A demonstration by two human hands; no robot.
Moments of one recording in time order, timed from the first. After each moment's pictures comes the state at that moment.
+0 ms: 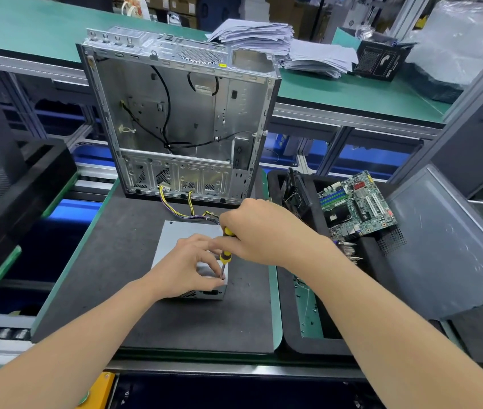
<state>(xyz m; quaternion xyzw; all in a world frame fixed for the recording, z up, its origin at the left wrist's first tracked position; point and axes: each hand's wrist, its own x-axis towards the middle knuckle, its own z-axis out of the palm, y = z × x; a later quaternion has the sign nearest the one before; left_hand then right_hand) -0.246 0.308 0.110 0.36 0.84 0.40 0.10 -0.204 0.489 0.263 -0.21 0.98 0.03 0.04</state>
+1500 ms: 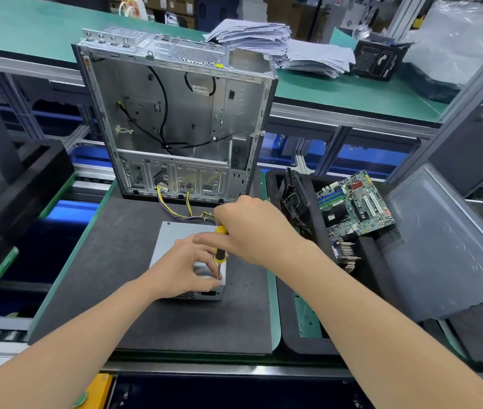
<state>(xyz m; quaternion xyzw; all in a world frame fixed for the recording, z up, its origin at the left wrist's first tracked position) -0.249 0.308 0.106 0.36 0.84 0.40 0.09 -0.205 0.479 0.257 -0.16 0.99 -0.01 0.00</state>
